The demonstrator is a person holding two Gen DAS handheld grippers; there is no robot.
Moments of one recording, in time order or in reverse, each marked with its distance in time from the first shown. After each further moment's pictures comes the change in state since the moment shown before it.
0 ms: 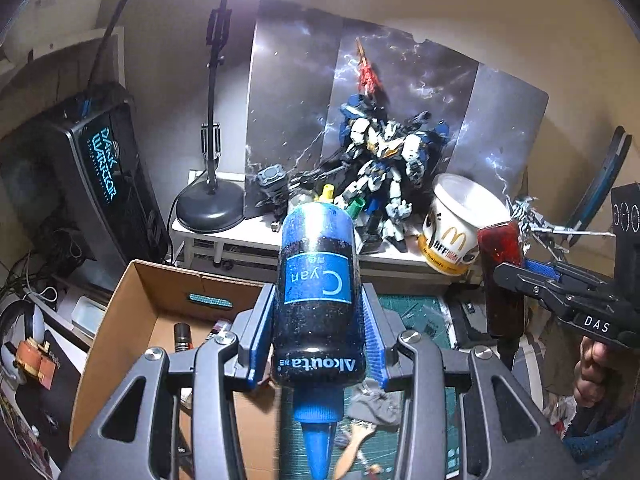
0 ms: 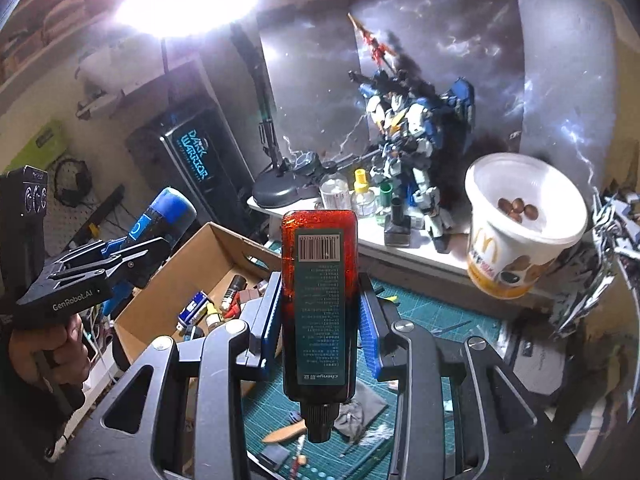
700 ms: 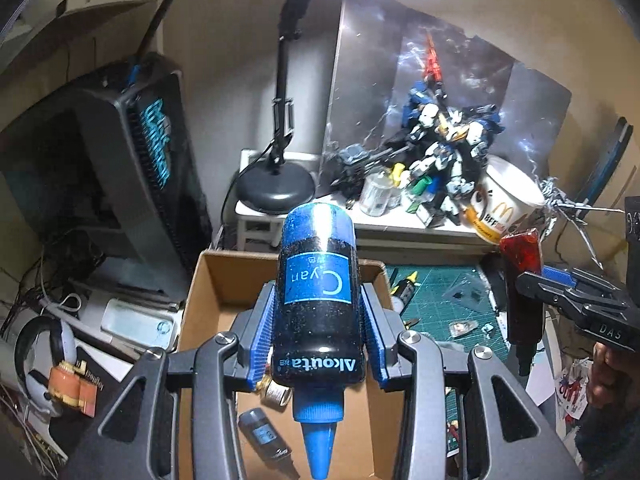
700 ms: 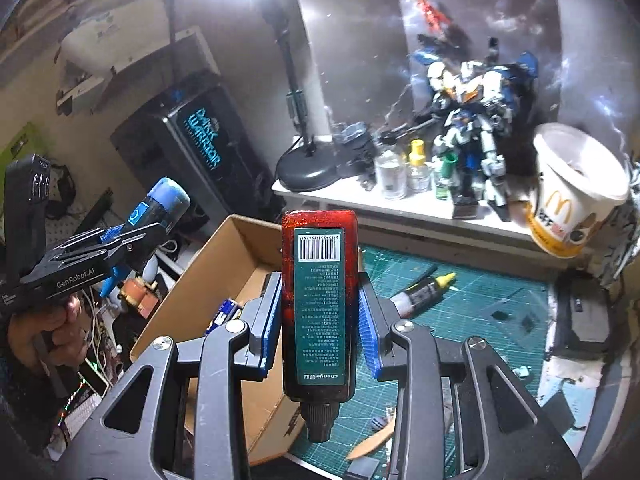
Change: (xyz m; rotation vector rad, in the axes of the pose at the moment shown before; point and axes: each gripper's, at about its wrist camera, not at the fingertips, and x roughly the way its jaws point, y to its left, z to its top) left arm -0.009 0.125 -0.010 0.022 0.074 0.014; right arm 0.060 0.109 -0.013 0.073 0.049 -0.030
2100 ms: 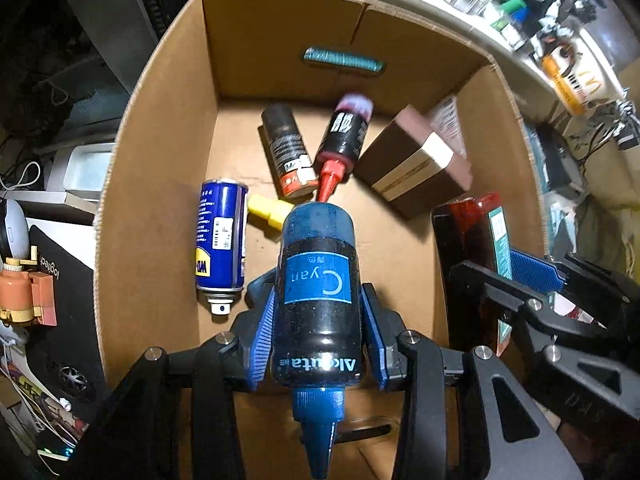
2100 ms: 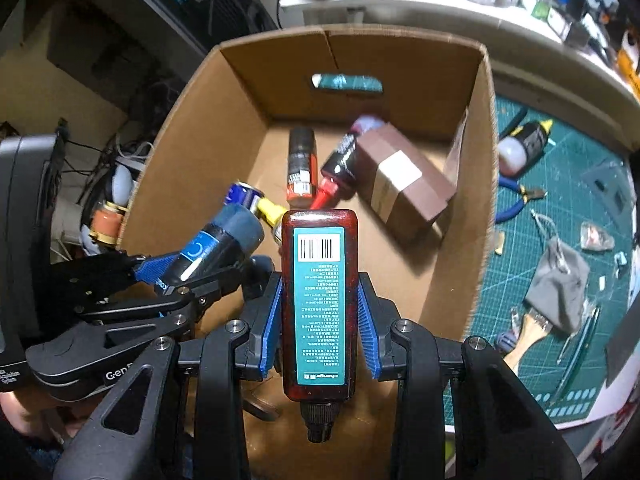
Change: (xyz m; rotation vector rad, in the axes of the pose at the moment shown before) left arm 0.140 0.069 -0.108 -0.054 0.624 -0.025; right arm 0.184 0.084 -0.080 0.167 0.485 -0.039
